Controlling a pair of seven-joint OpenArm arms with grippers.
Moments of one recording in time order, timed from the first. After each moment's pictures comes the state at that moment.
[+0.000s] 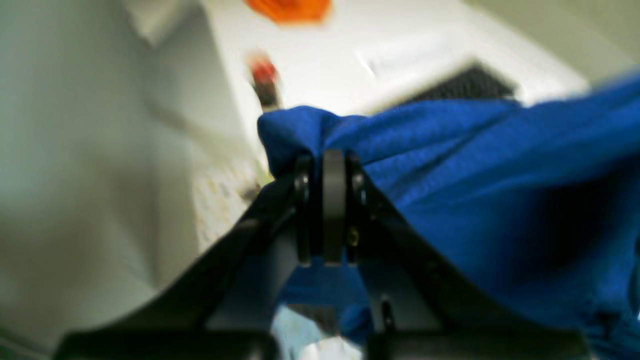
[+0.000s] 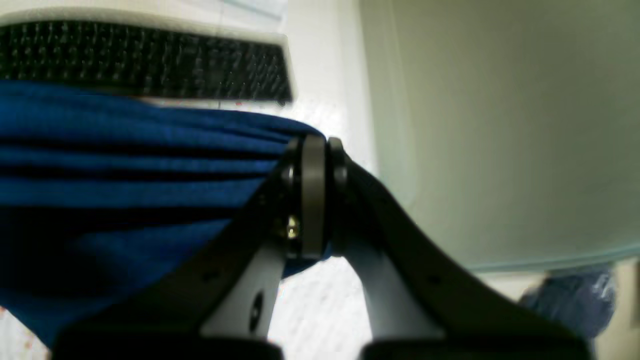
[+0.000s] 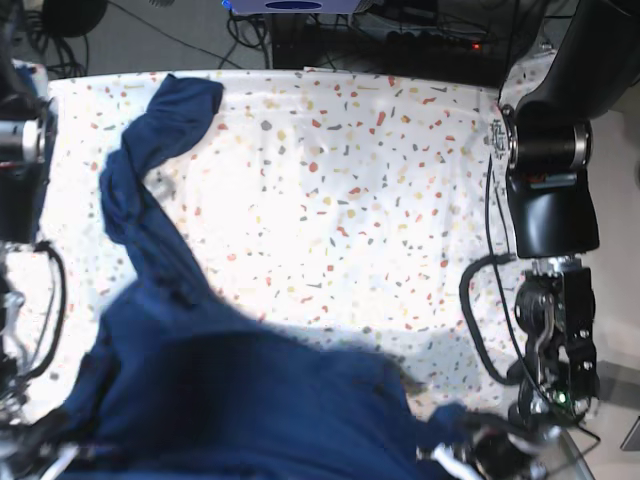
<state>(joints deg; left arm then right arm) -34.3 -11.2 -3.2 76.7 -14.3 -26.4 31.9 32.6 18.0 1.2 88.5 -6.1 7.6 -51.1</state>
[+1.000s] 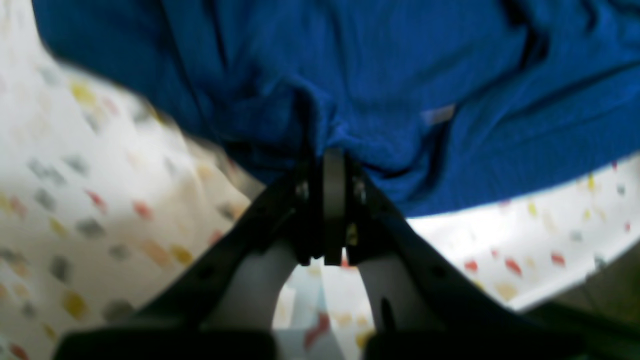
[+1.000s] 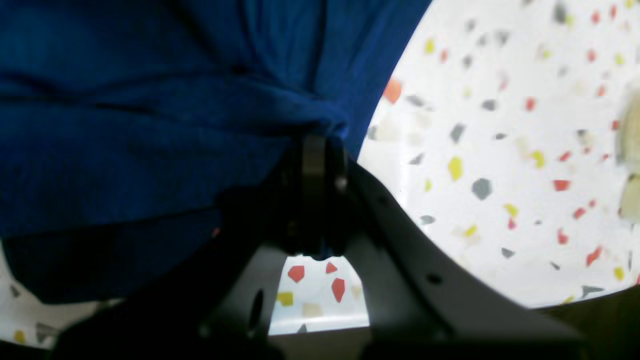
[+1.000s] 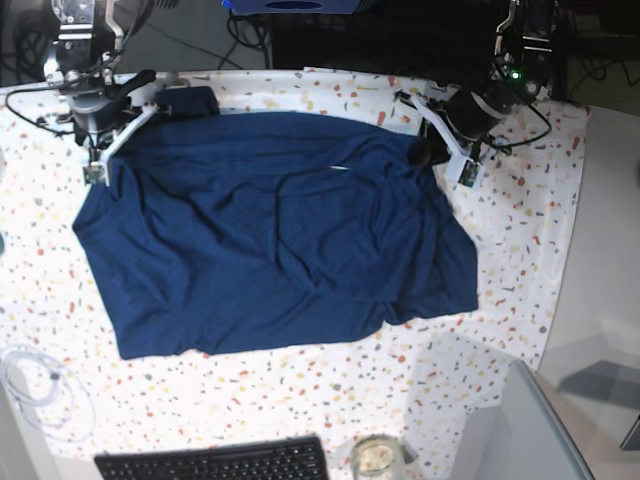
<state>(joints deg) 24.8 -14.6 -3.2 91.8 -13.9 -25.9 23.6 -24.7 1.8 11.0 94.1 -7.1 7.0 -36.2</state>
